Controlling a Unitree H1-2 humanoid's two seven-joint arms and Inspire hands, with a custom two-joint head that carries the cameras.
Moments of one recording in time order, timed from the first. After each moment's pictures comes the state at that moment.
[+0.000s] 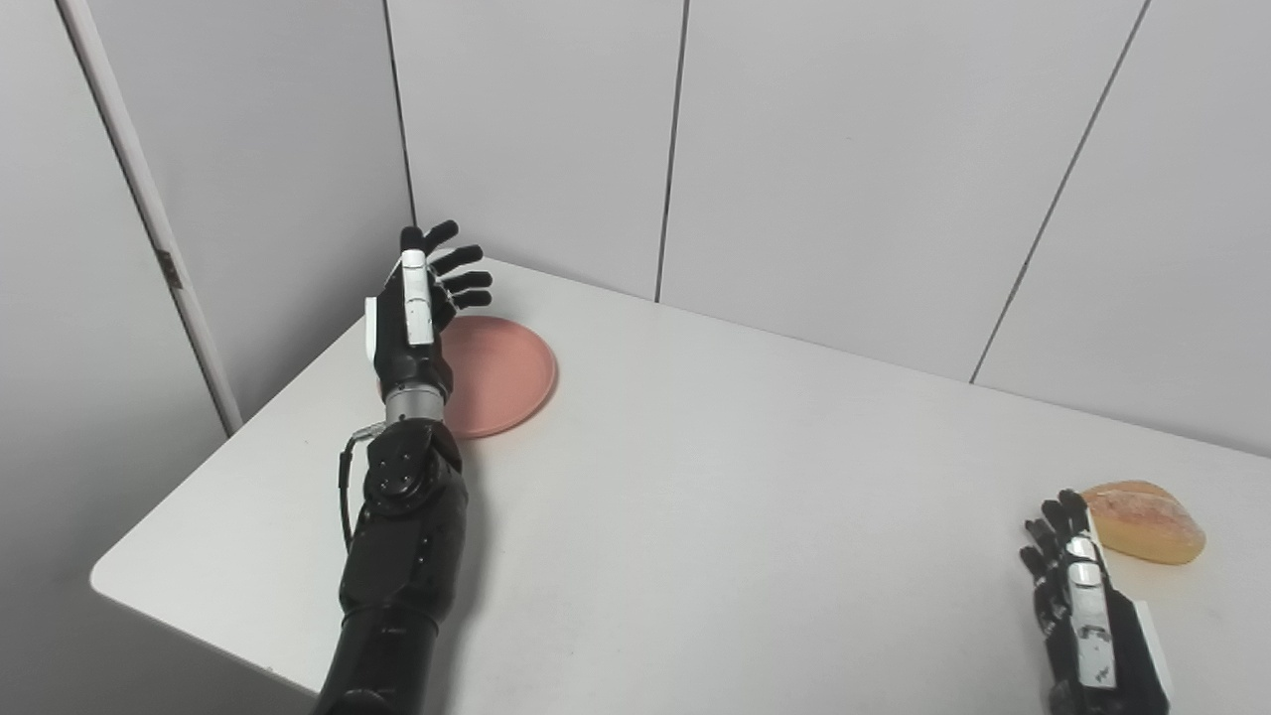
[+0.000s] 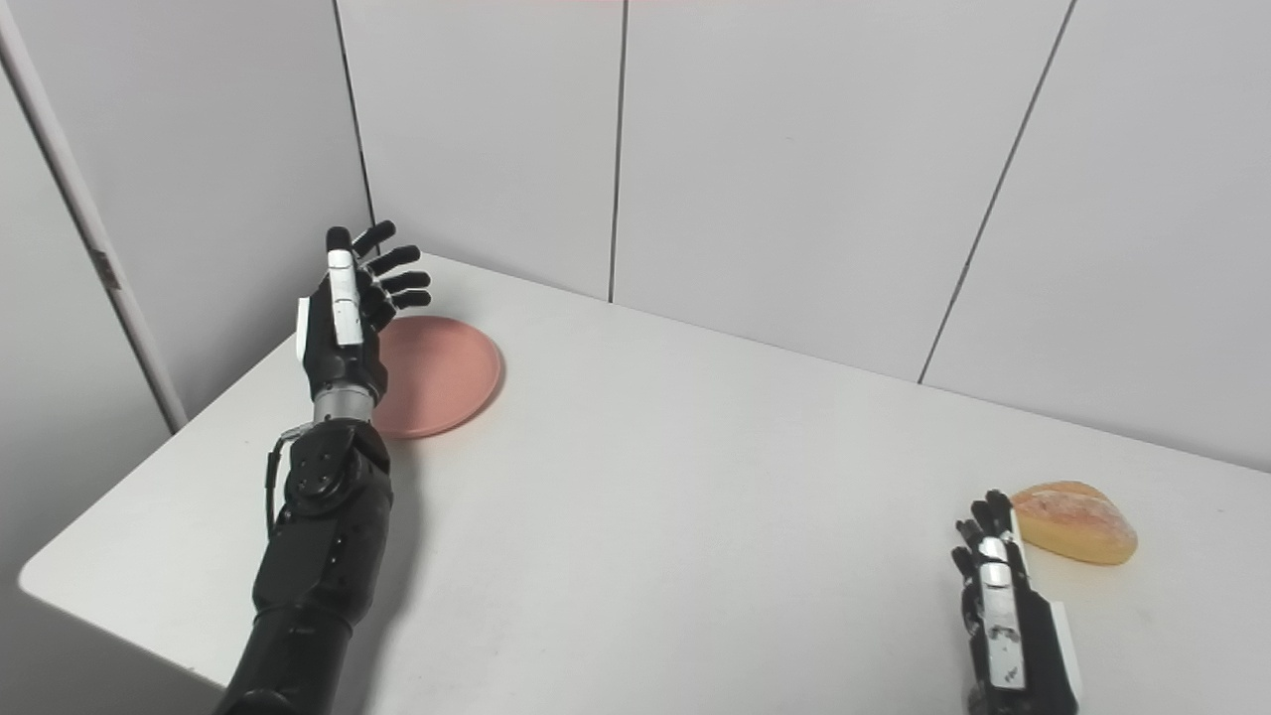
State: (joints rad) left arm -0.47 0.21 0.43 0.33 -0.24 -0.14 0.20; right arm -0.20 -0.07 -0.01 0.15 0.16 -0.07 0.14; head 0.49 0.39
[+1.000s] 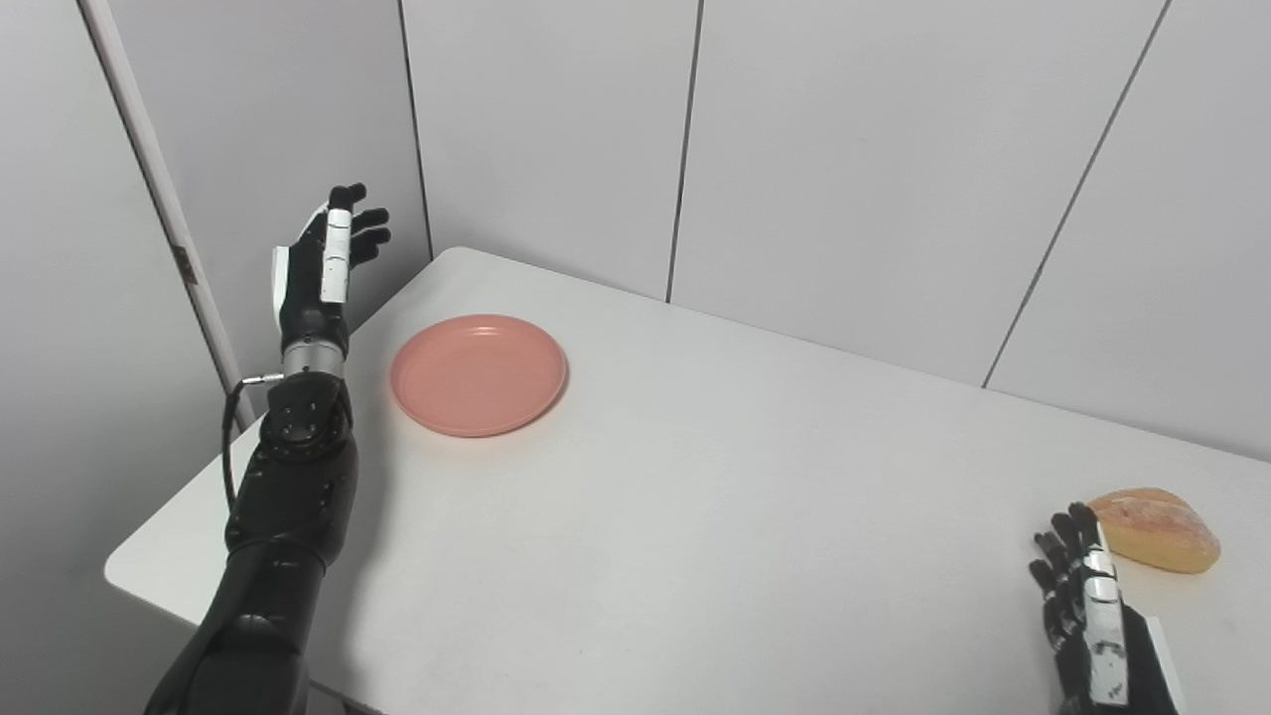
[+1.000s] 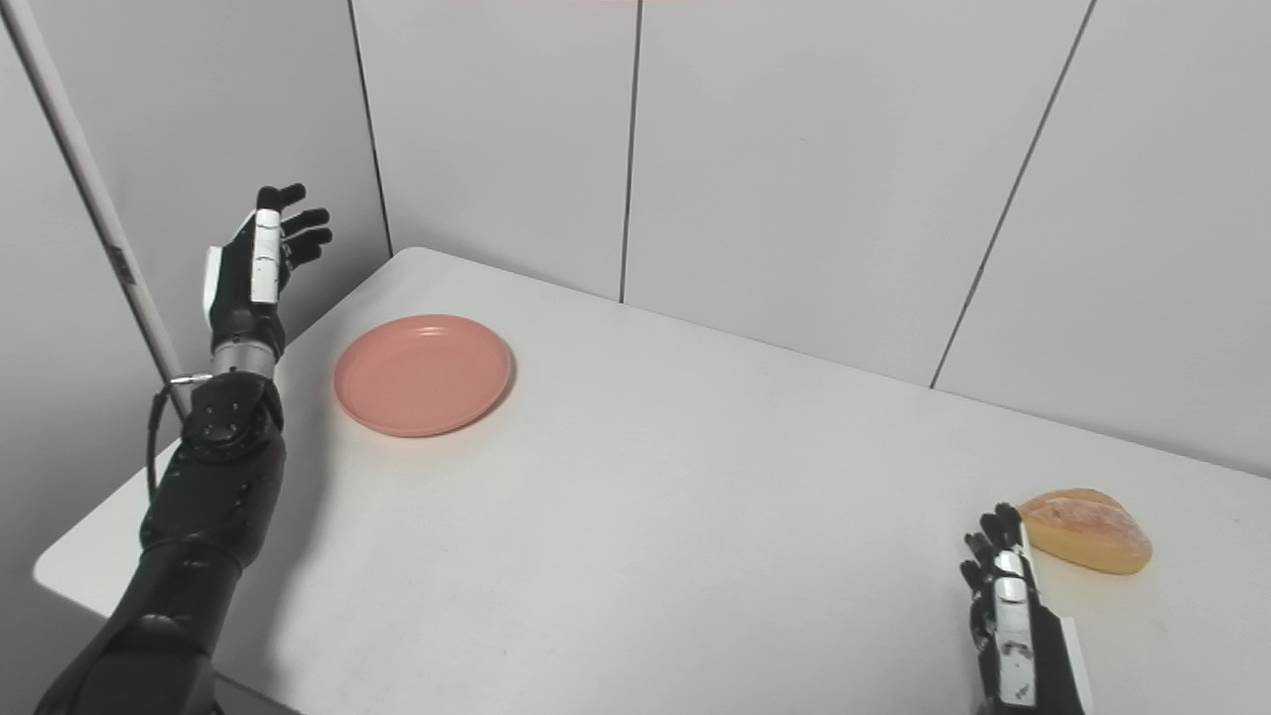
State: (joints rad) left arm -0.47 0.47 0.39 0.55 -0.15 -0.17 0.16; right arm -0.17 -0.07 0.00 0.10 0.15 -0.04 0.14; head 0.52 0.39
